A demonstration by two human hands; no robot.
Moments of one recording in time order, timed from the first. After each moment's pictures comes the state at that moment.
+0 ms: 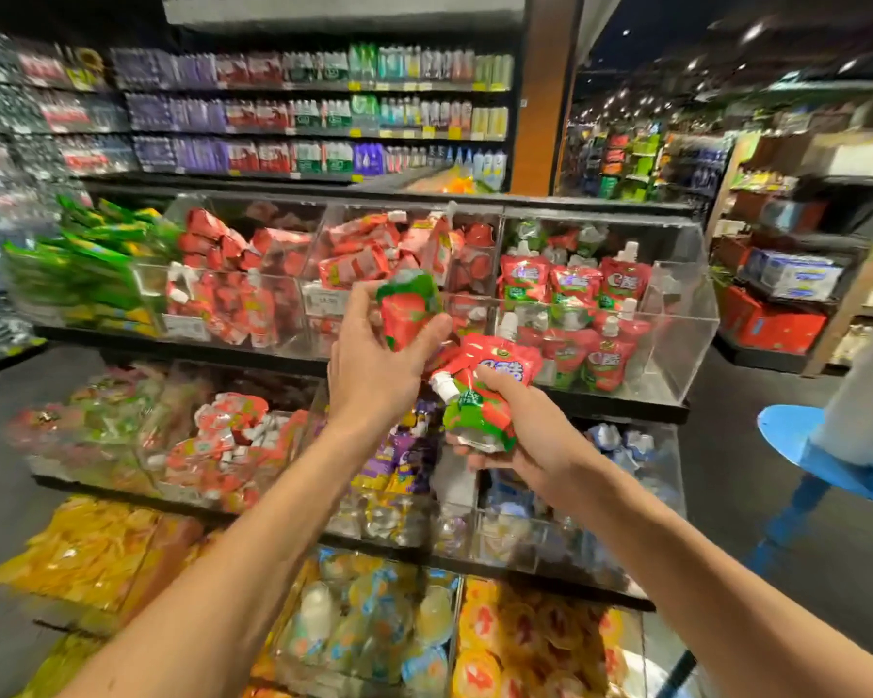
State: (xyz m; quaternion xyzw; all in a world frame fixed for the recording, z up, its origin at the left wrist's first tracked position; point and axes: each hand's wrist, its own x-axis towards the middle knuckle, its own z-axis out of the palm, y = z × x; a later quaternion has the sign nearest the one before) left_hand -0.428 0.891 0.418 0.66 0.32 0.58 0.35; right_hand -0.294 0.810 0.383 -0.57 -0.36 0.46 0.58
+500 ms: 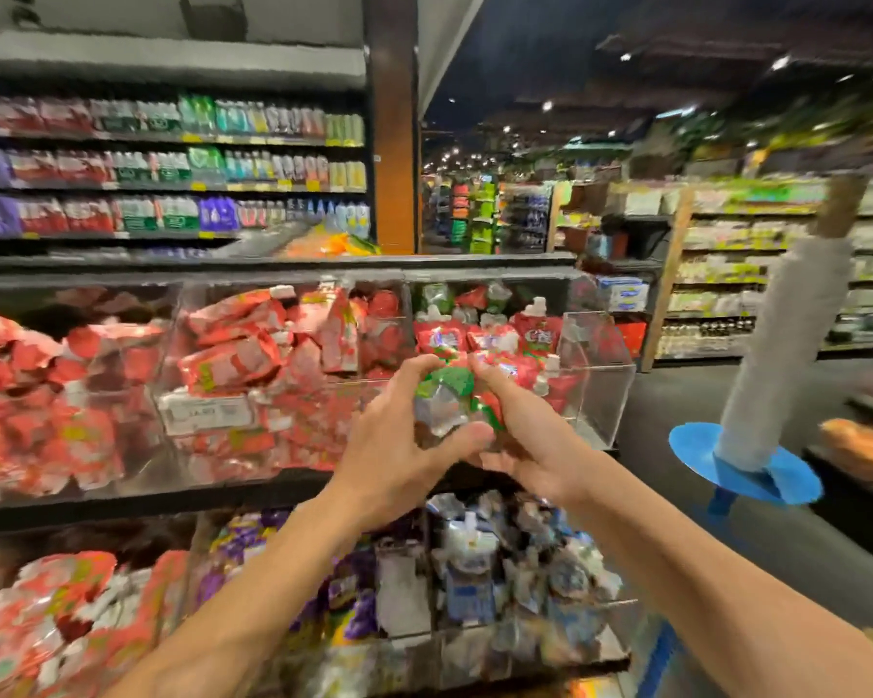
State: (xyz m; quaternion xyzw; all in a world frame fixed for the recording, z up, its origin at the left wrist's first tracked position) left_hand -0.351 0.972 0.411 0.86 0.09 0.38 0.33; right_hand -0.232 0.866 0.429 -0.58 -0.25 0.39 0.68
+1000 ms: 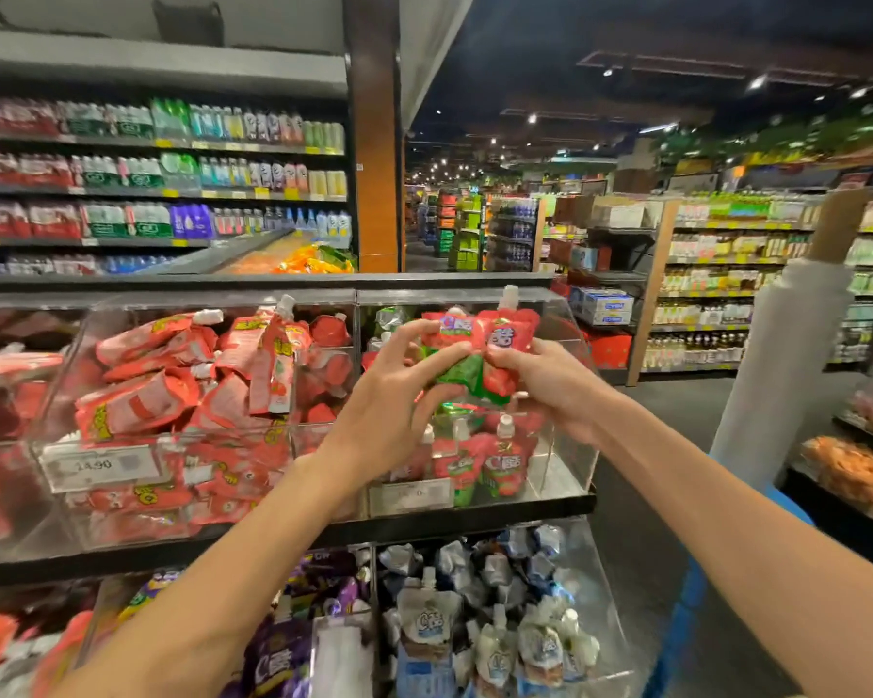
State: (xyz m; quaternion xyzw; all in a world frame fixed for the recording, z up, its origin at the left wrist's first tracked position) left_hand -0.244 1.009 0.434 0.90 0.01 0.41 0.13; right_hand -0.100 0.873 0.471 -0.69 -0.34 0.23 0.59
